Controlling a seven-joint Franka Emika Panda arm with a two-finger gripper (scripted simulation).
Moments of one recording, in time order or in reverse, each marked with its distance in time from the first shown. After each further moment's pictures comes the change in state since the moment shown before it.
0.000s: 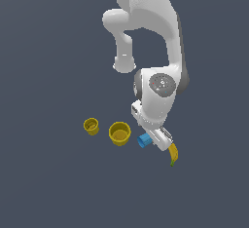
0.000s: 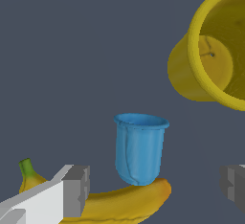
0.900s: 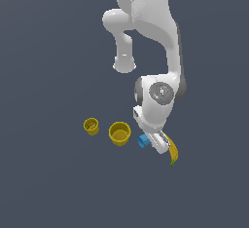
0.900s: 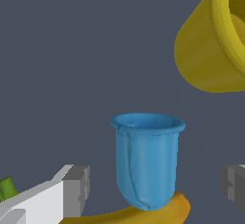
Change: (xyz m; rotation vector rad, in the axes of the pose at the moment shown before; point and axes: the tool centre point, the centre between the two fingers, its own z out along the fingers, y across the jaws) arm -0.004 -0.002 0.032 -0.002 0.003 0.063
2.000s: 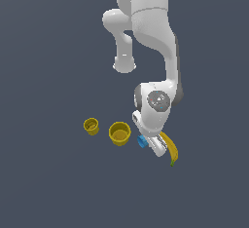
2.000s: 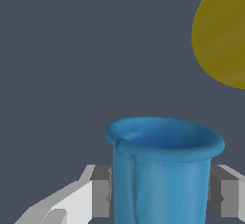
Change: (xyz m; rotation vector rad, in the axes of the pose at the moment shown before) arm 0.000 0.000 0.034 -0.001 0.000 0.003
